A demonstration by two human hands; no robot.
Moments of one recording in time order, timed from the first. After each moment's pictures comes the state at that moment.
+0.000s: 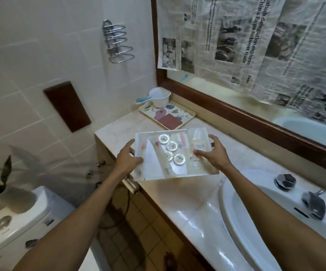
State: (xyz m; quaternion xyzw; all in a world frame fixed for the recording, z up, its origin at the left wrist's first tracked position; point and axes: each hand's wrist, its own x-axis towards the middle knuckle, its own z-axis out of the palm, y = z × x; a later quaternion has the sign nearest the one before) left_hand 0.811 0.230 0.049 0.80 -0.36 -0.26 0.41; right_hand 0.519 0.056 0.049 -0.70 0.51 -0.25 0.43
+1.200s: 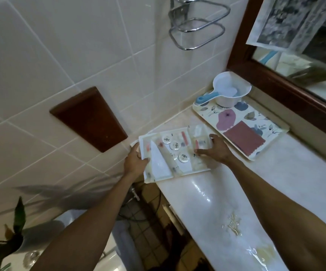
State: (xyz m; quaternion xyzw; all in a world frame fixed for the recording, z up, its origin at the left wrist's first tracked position) left_hand 1.146 0.106 -0.078 0.87 -0.21 -0.29 0.33; right_hand 0.915 -0.132 -0.103 -0.73 0.50 -0.02 0.46
